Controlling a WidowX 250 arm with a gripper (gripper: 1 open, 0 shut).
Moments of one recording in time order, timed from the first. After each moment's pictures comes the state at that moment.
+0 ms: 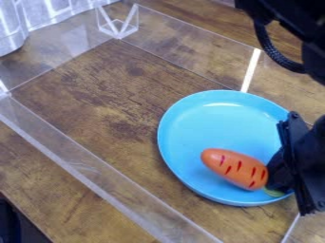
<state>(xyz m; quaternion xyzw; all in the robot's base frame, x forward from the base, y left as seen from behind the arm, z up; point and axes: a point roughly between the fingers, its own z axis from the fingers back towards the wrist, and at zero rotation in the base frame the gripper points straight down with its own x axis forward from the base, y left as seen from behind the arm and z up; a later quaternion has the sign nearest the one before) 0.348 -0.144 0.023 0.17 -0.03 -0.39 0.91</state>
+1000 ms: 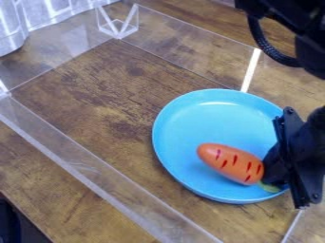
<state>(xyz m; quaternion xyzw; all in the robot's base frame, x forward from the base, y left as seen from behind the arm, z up) 0.353 -0.137 0.027 0.16 -0.03 -0.39 0.90</state>
